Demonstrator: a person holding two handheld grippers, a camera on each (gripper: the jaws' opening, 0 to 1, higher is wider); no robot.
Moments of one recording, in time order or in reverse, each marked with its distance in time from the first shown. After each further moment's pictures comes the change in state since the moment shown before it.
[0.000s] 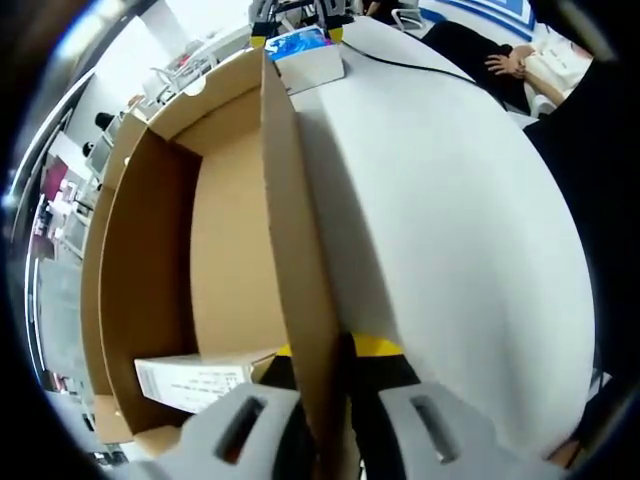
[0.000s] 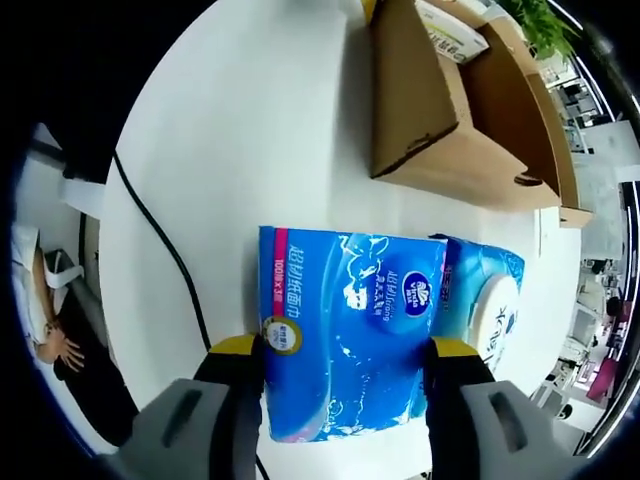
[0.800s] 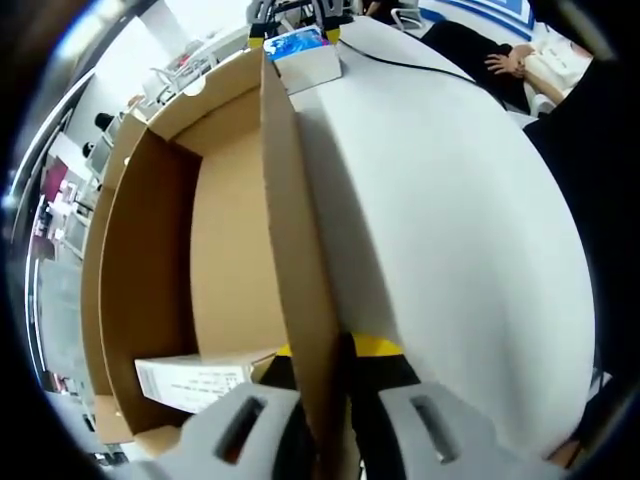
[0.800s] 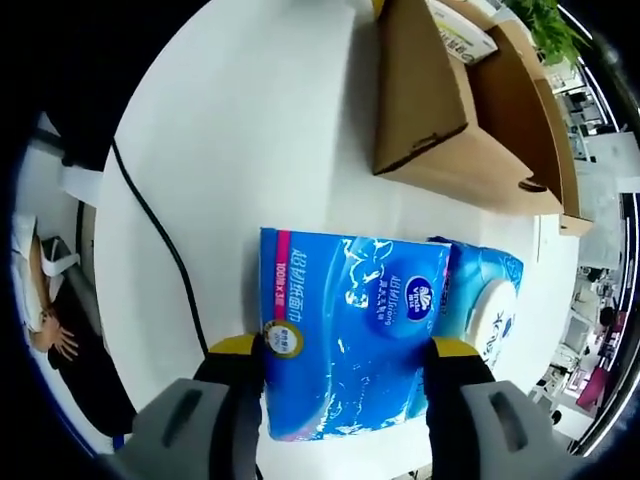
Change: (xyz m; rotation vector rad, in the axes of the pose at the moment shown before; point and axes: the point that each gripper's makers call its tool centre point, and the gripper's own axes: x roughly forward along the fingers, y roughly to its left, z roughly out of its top) left arm 0.001 0.002 0.000 0.003 0.002 0.001; right arm 0.001 -0.001 -0.002 -0.051 0.028 -0.015
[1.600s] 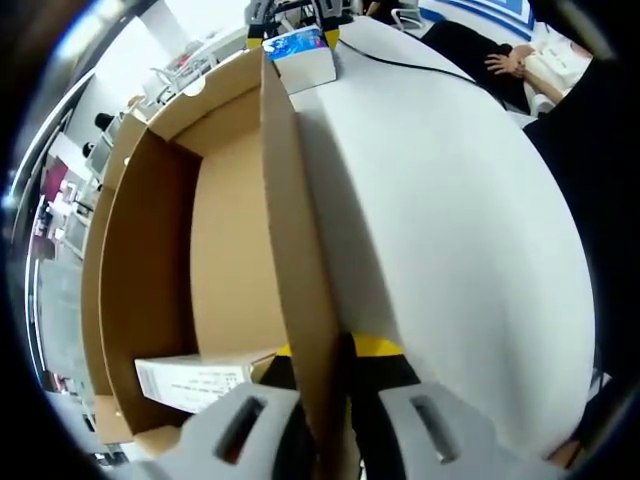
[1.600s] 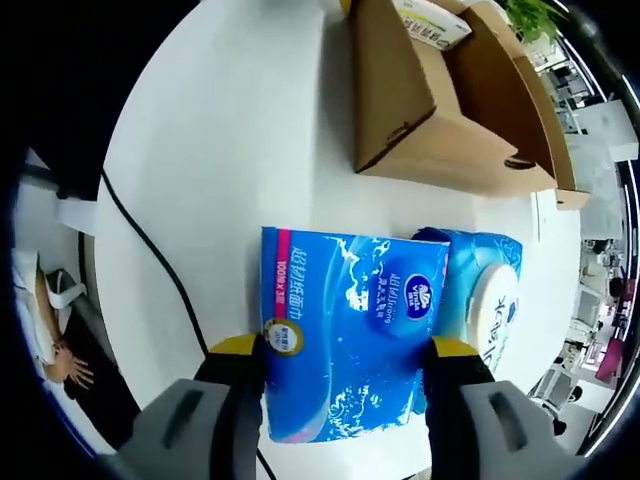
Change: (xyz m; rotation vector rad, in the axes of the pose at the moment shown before) left arm -0.001 0.000 0.001 0.003 -0.001 0.000; right arm 0.001 -0.003 0.000 0.108 0.000 0.021
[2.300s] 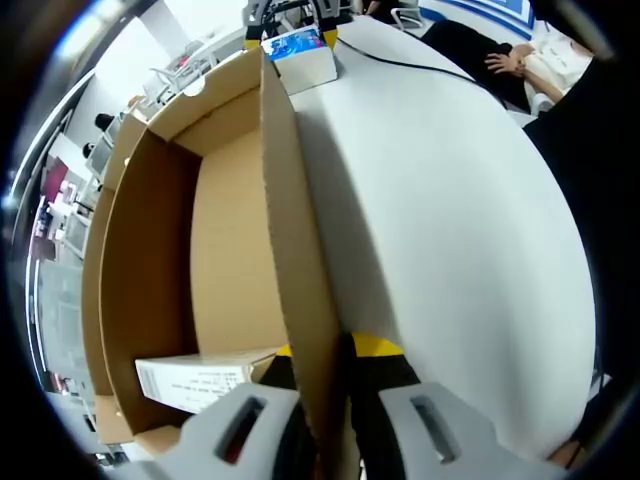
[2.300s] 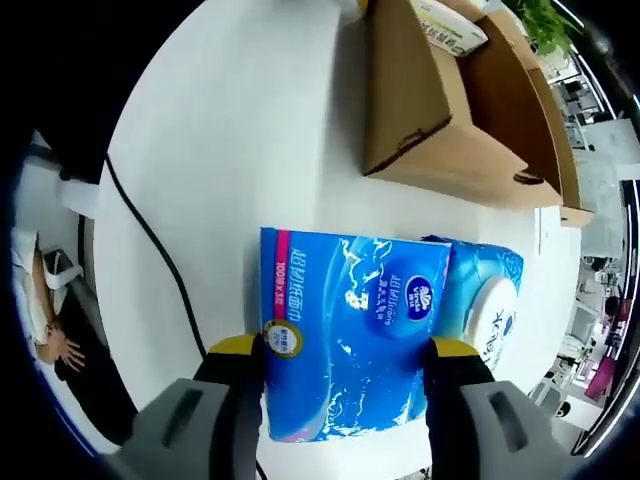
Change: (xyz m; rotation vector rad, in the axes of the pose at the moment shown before) left arm 0.001 -0.001 0.000 0.002 0.001 0.001; right arm 0.001 -0.001 0.000 -0.068 -0.003 -0.006
